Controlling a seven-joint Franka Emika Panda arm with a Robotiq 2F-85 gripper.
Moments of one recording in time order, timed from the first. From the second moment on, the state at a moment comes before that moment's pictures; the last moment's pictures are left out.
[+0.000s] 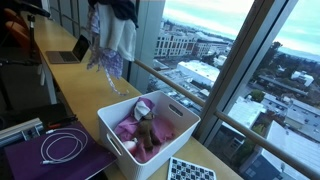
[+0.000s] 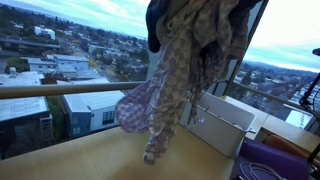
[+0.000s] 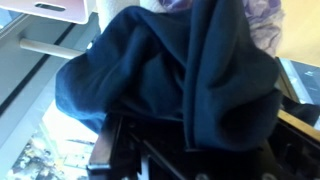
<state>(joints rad) 0.24 -0.14 0.34 -1.82 -0.26 2.14 0.34</state>
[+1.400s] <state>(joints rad) 0.35 0.24 0.24 -1.66 -0.30 1.94 0.52</state>
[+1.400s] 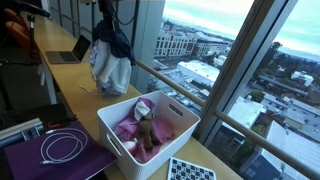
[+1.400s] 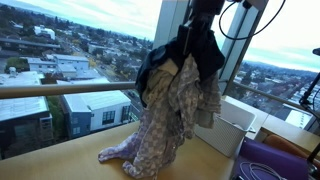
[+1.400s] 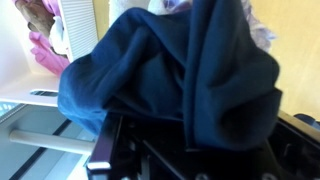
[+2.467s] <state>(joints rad) 0.23 0.18 0.13 -1.70 -0.31 1.98 0.42</state>
